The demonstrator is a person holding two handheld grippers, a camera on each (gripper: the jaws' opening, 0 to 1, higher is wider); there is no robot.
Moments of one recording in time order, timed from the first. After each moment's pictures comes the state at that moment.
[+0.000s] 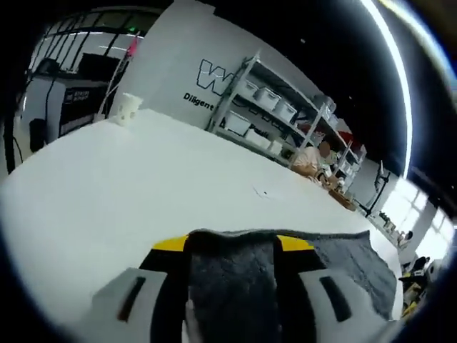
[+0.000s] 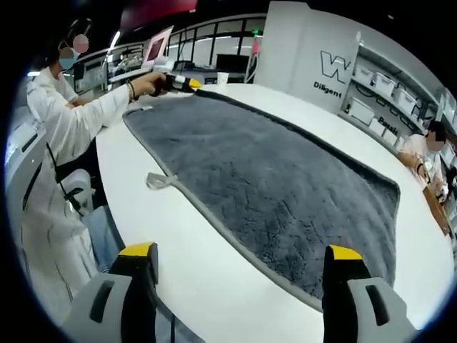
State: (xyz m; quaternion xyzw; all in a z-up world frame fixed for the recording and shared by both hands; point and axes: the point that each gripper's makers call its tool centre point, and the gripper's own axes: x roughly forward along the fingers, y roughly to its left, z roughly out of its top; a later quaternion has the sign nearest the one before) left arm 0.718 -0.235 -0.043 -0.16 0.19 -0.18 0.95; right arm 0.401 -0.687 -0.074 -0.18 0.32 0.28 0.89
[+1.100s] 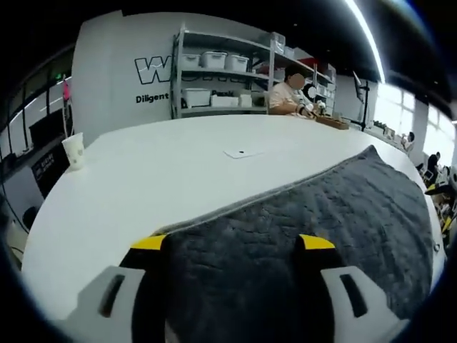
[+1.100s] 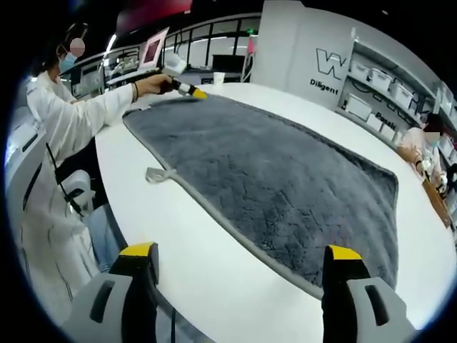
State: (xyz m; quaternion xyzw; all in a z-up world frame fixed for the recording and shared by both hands) left arm 0.735 -0.282 -0.078 0.03 0.24 -0.25 0.94; right arm 0.396 -0.695 -0.081 -0.17 0.32 0.27 0.89
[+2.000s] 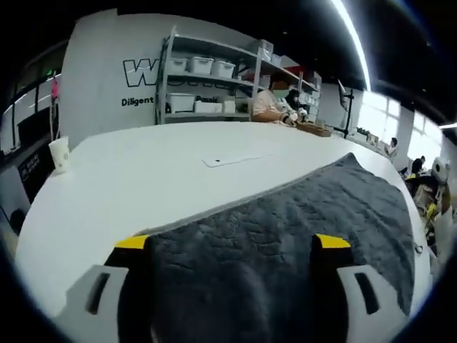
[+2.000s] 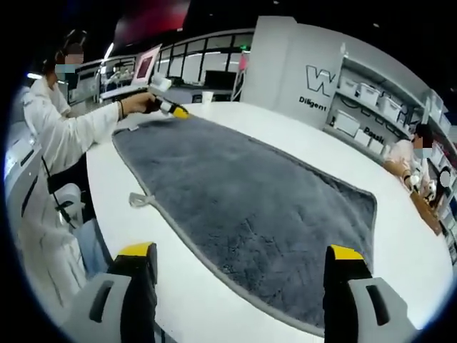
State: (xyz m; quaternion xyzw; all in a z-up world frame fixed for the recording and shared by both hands) left arm 0.700 -0.308 -0.048 0.03 0.22 -0.32 0.92; right arm 0.429 -0.723 -0.036 -0.17 0.26 0.25 0.92
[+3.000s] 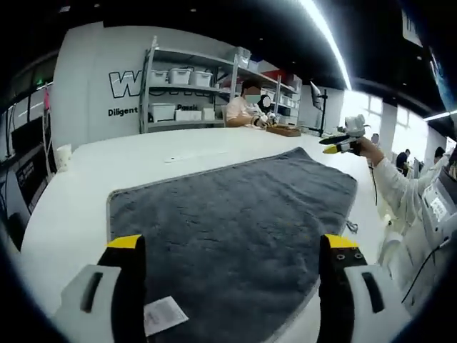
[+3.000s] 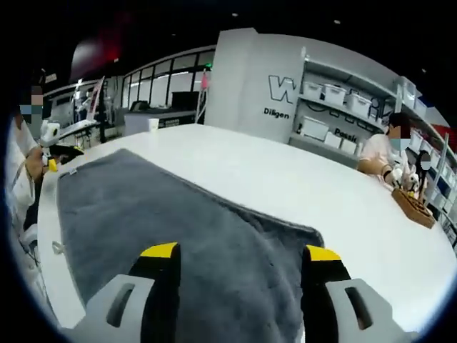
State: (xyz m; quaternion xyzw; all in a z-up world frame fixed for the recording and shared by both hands) left arm 0.512 -0.317 -0.023 0.02 0.20 -0.35 0.92; right arm 0.600 -0.828 -0.005 -0.12 0.22 0.17 0.95
